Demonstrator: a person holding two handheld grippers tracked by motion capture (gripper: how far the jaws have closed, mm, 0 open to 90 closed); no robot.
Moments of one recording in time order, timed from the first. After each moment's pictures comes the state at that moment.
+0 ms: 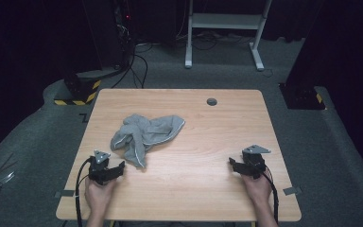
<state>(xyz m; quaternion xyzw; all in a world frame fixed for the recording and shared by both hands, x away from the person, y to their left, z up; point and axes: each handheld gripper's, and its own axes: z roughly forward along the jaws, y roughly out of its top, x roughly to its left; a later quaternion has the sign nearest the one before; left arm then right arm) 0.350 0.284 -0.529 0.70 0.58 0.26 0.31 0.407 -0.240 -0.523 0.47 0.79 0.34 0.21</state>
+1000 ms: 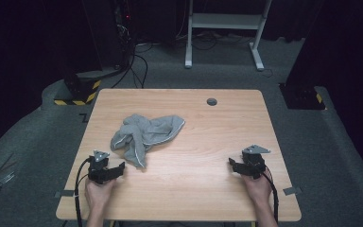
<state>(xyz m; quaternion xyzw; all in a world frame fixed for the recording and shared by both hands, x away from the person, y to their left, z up) 0.347 0.284 -0.524 0.70 0.60 0.23 0.31 0.407 -0.240 -0.523 0.47 0.79 0.34 0.21</state>
